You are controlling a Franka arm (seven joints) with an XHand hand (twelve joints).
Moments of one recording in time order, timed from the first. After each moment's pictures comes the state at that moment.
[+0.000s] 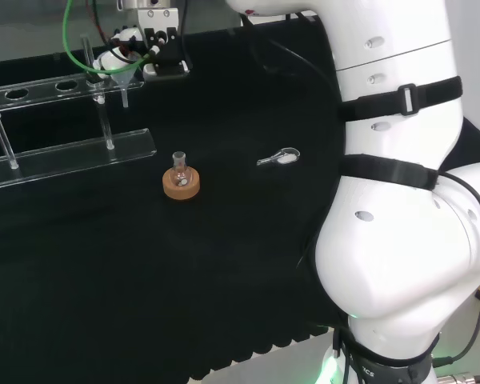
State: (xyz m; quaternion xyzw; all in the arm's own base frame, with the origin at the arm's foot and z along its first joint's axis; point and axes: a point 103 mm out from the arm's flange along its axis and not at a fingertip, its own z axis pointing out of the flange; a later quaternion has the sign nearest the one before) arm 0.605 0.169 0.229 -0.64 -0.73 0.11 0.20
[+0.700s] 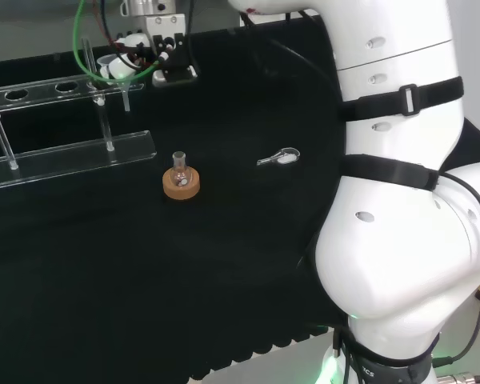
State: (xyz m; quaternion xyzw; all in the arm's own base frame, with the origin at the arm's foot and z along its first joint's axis) arm 0.607 0.167 0.217 -0.62 -0.76 0.11 0.18
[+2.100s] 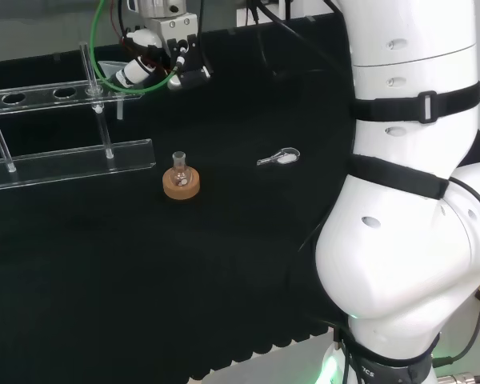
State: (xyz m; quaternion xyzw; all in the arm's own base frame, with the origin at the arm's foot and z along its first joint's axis) arm 0.605 0.141 0.219 -0.60 -0.79 0.07 0.10
